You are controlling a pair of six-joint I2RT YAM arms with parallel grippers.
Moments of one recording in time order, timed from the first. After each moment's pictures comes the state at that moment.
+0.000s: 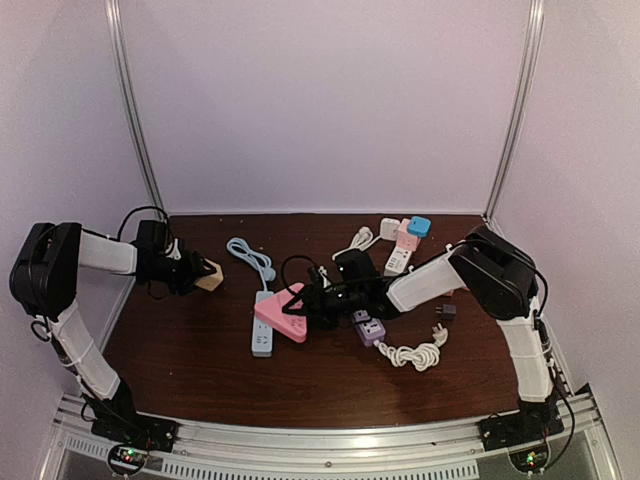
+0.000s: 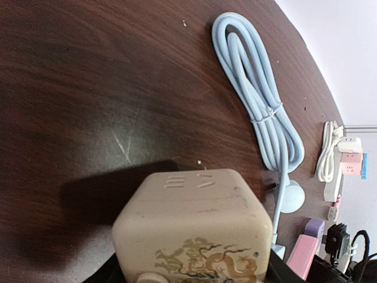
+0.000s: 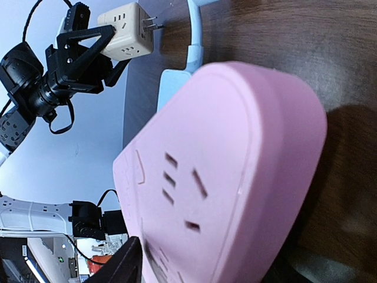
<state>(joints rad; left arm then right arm) -0.05 1.73 0.88 -0.03 0.47 -0.62 0.81 2.24 1.29 0.44 -0.63 1.06</state>
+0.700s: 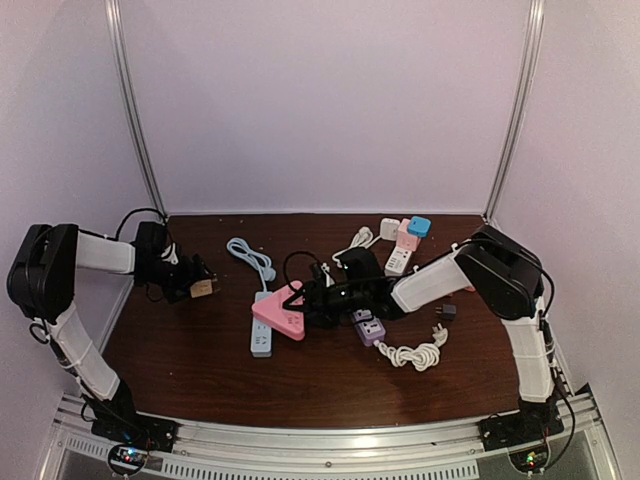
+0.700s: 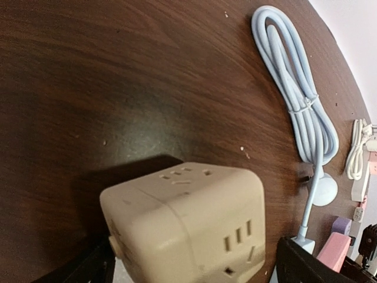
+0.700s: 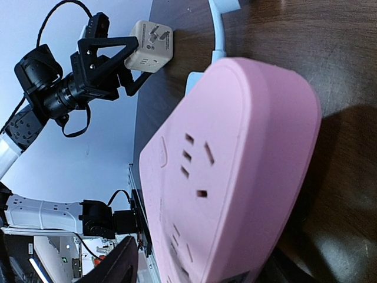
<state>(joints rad) -0.05 1.71 0.88 -0.13 0.39 -0.55 0.81 2.20 1.25 0.50 -0.63 1.09</state>
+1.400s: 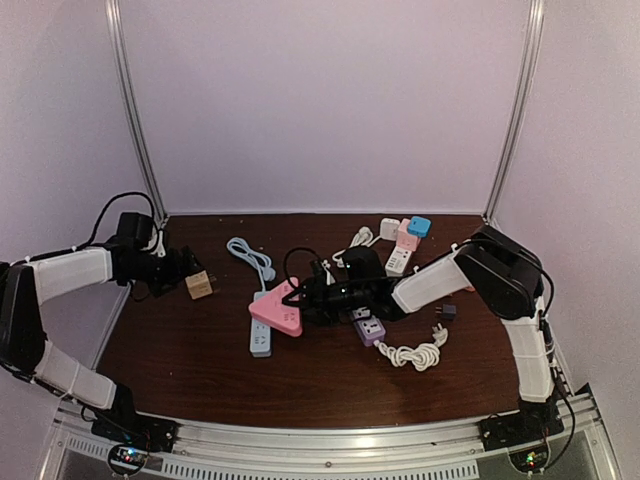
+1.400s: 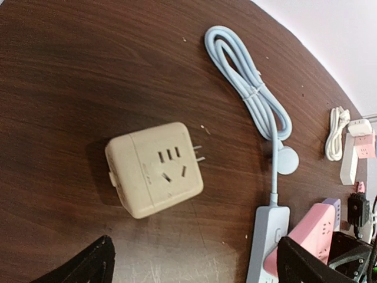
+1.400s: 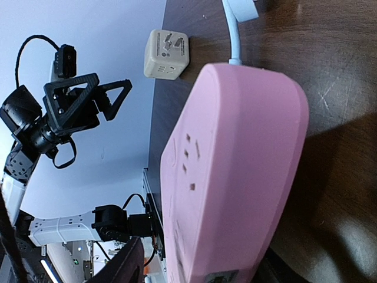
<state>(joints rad) -0.07 1.40 0.82 -0.29 0.30 -0.50 0.81 2.20 1.24 0.57 -0.64 1.15</state>
